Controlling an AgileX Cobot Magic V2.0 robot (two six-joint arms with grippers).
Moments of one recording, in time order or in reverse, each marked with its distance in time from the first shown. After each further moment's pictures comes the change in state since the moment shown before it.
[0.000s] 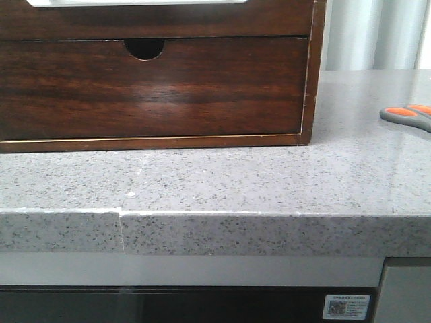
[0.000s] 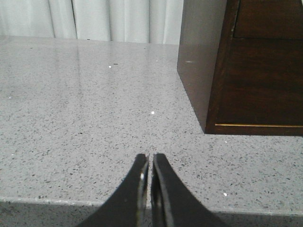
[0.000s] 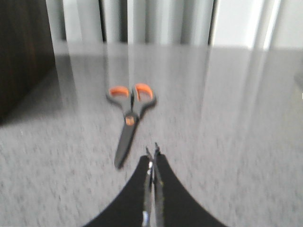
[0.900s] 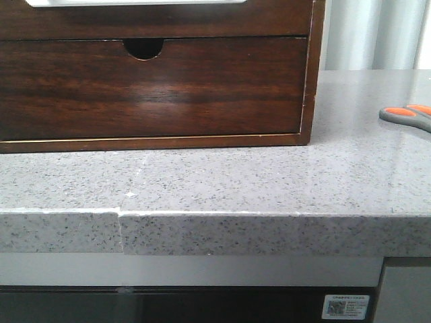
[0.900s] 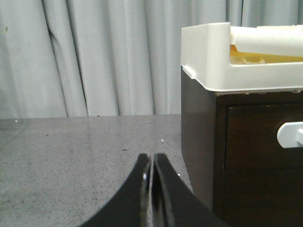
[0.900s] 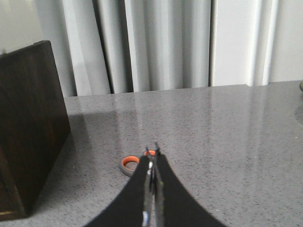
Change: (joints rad) left arm 0.000 0.274 -0.386 0.093 -0.041 0.000; right arm 0.000 0.252 -0.358 0.038 0.087 0.079
